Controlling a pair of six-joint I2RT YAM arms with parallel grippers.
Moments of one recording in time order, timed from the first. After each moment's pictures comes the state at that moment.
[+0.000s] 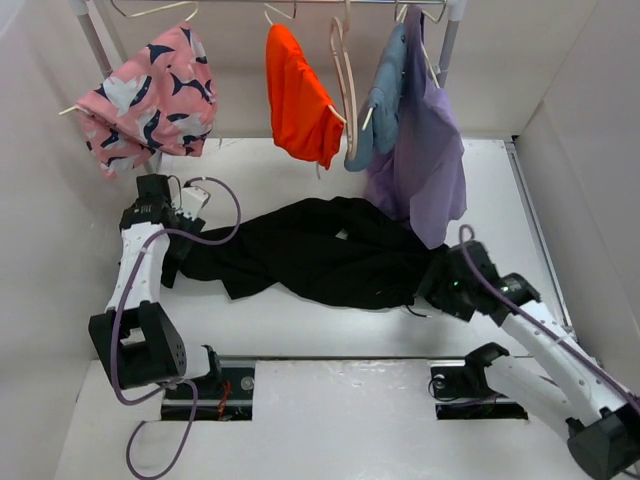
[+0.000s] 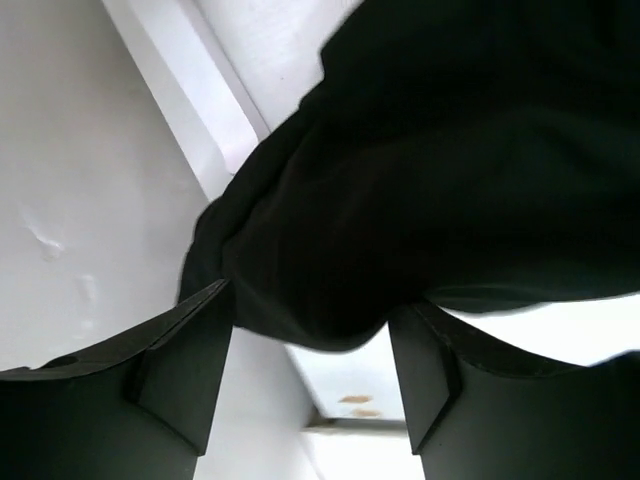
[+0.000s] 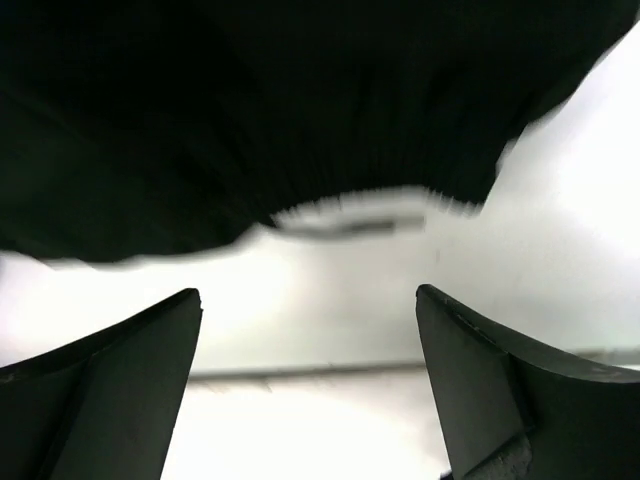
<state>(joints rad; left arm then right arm) 0.20 1.31 1.09 -0.82 -0.06 0.75 0.36 0.79 0.70 -0.88 0.06 0.86</state>
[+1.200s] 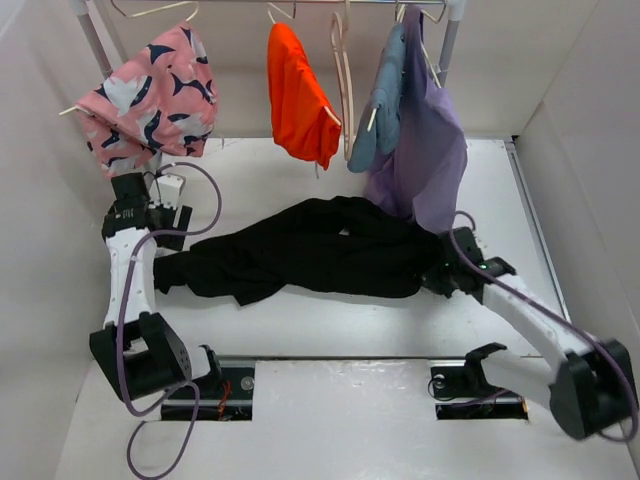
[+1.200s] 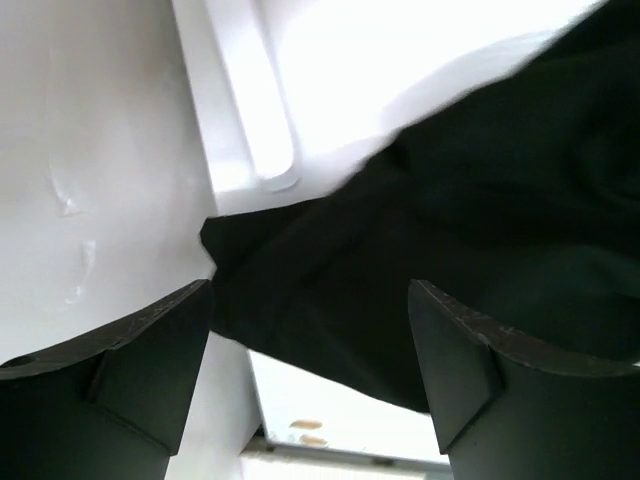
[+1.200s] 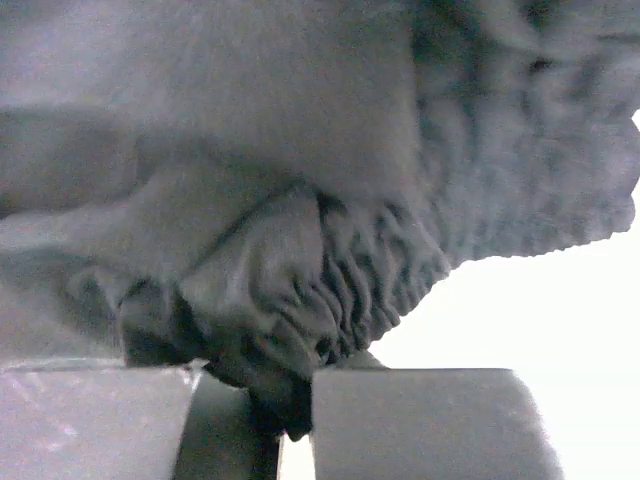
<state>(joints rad) 0.30 1.26 1.10 -0.75 0.04 0.53 0.35 1.13 0.60 -0.52 0.07 1.08</state>
